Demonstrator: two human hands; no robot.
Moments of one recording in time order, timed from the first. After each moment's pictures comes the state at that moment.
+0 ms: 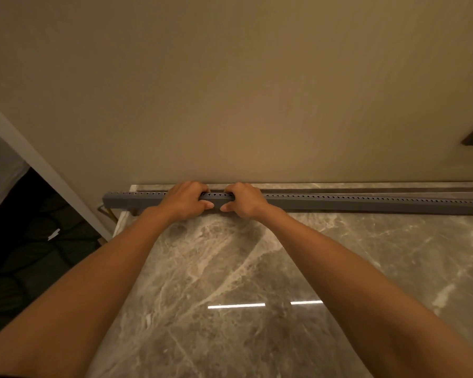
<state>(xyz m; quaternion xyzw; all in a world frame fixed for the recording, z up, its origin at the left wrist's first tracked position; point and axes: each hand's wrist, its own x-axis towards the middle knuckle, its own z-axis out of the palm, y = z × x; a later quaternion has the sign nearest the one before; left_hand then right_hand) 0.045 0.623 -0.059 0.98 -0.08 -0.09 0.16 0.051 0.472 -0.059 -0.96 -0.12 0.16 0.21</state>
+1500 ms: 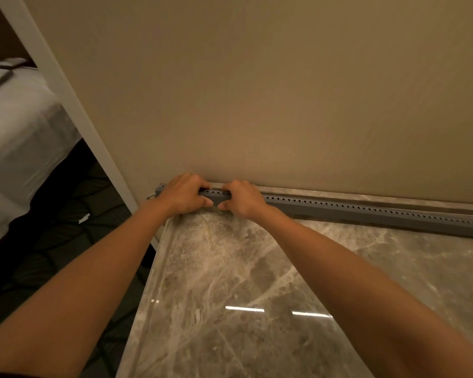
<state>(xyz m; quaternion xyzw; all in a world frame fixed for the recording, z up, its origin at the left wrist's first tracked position) 0.036 0.716 -0.052 0.98 -0.06 -0.05 0.17 0.047 0.570 -0.051 -0.95 -0.18 0.15 0.20</state>
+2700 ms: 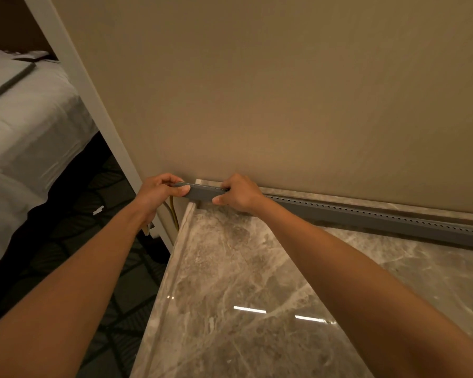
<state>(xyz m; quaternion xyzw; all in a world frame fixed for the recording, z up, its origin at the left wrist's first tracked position) 0.027 0.784 -0.072 0.79 0.19 -0.01 0.58 0.067 0.606 -0.053 -0.93 -0.16 0.22 0.26</state>
